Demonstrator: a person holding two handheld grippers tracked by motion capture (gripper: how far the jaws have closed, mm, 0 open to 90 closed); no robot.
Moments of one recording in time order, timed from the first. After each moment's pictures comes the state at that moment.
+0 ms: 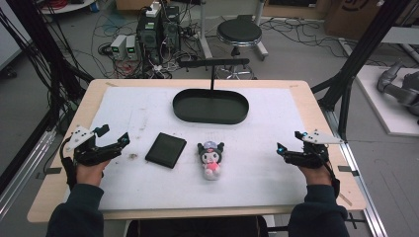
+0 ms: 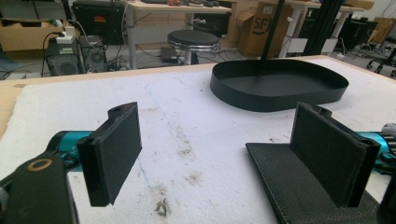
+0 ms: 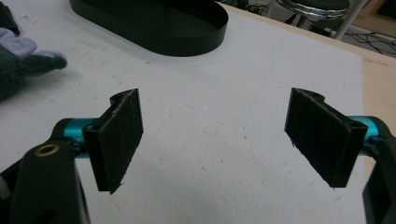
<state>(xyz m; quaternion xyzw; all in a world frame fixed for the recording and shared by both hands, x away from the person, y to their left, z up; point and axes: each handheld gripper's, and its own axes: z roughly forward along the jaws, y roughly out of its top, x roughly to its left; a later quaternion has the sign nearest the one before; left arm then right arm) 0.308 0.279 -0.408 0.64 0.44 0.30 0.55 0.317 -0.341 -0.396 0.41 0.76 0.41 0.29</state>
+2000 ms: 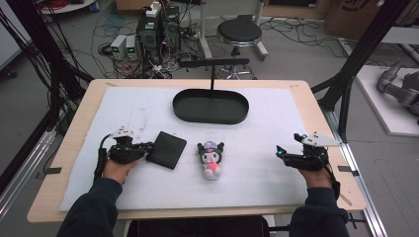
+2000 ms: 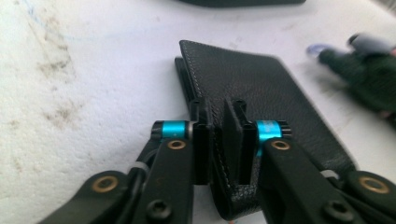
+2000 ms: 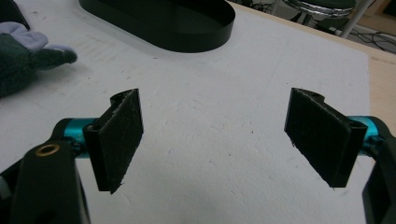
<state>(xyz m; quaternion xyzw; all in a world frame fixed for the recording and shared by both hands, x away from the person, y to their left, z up) 0.344 0.224 -0.441 0.73 0.46 0.10 0.49 0.310 -0.340 -0.398 0.41 0.76 0.41 0.28</state>
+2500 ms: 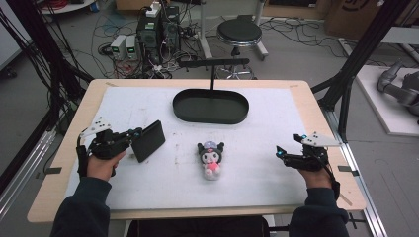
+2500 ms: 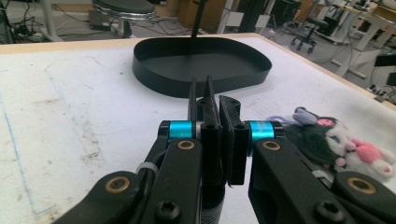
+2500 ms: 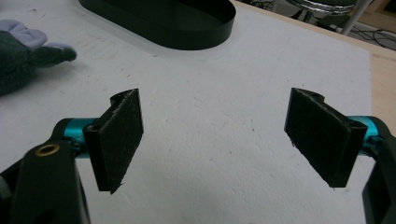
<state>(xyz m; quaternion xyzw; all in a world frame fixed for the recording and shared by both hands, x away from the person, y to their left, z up) 0.324 0.244 -0.394 0.70 0.41 0.16 0.57 0.310 -0.339 -0.399 0.41 0.77 0.41 0.28</state>
